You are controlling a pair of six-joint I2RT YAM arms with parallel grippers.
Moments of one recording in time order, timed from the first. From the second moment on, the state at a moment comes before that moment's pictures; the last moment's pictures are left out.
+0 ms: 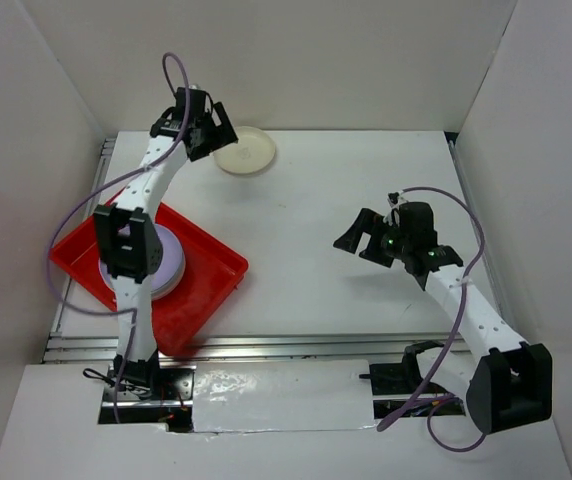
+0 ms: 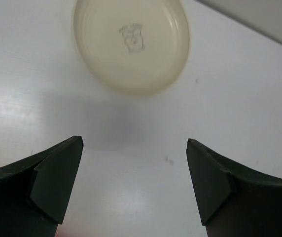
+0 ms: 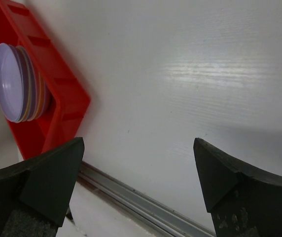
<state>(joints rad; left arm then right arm) -0.19 2.04 2.01 -0.66 -0.03 -0.58 0.17 1.08 0.73 -0.33 -0.39 0.59</state>
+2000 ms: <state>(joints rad) 0.23 0.94 0.86 -0.61 -0.16 -0.74 0.41 0.70 0.76 -0.41 -0.40 0.63</state>
